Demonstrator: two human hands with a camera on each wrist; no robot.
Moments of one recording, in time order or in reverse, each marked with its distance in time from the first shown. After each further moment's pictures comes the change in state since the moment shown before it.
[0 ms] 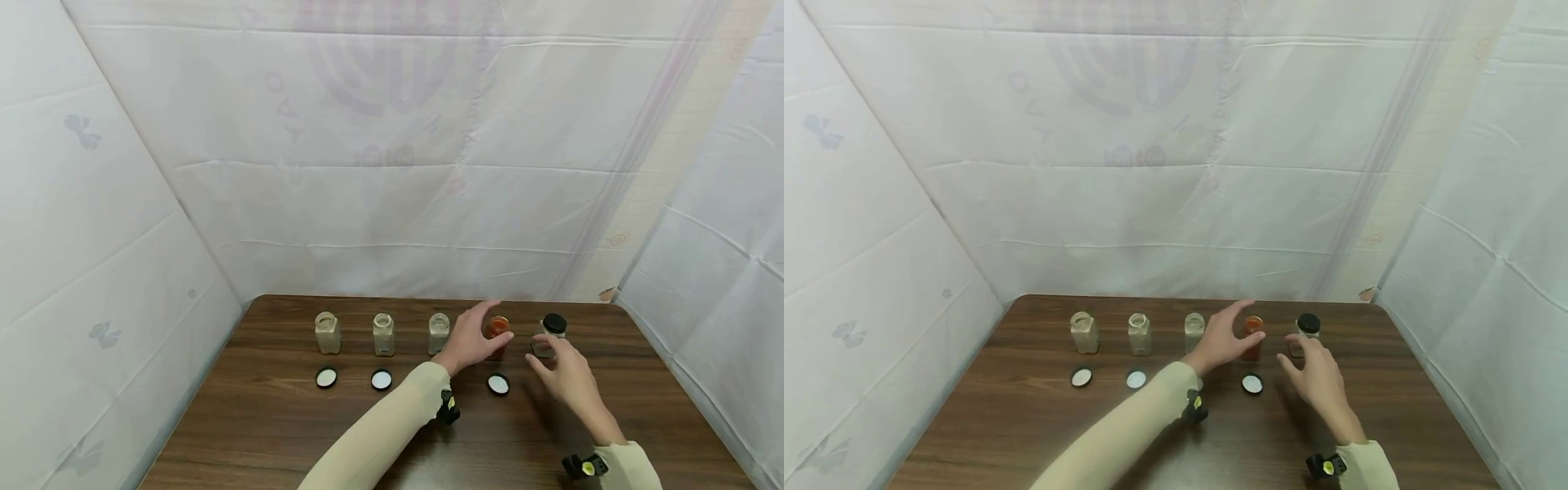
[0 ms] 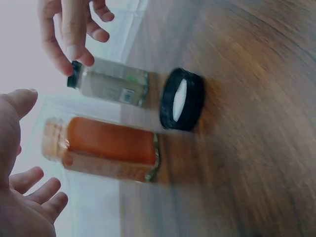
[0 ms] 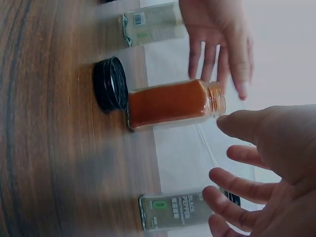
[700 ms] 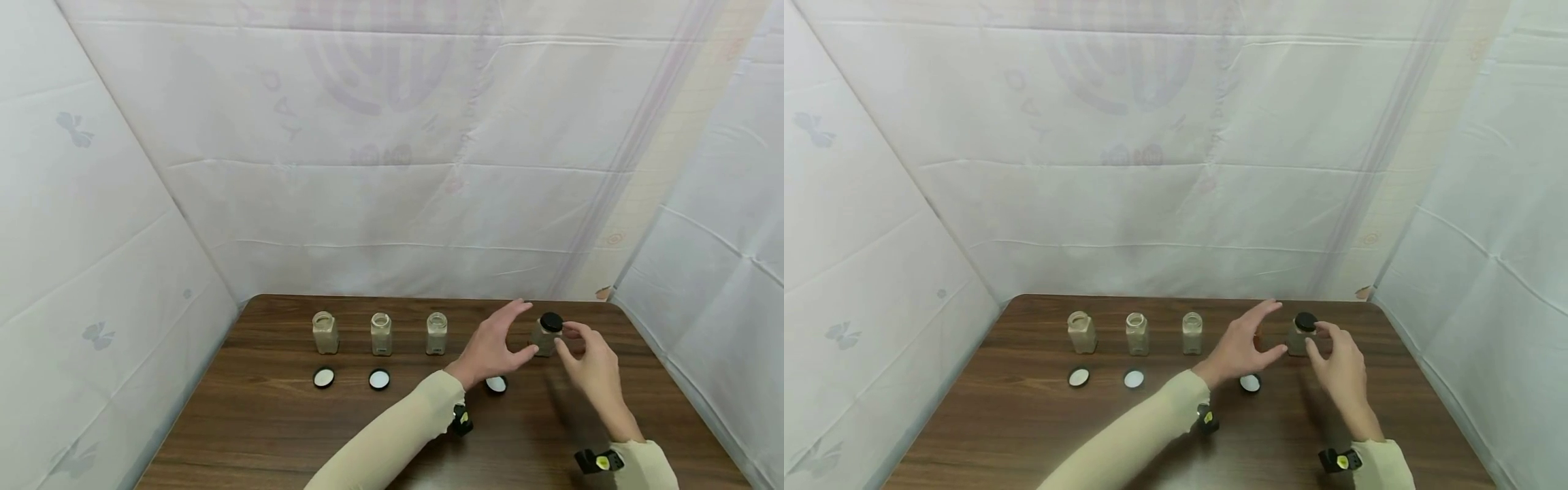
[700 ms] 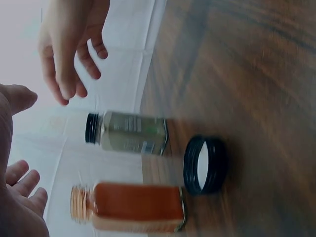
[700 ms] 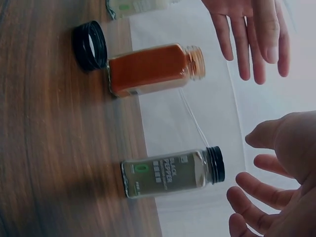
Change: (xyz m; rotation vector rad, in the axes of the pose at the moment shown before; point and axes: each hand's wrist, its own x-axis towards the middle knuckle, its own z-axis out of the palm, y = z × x) left_hand -0.007 0.039 0.011 0.031 0.013 0.312; right_hand 0.004 0.020 -0.022 -0.023 0.298 -0.018
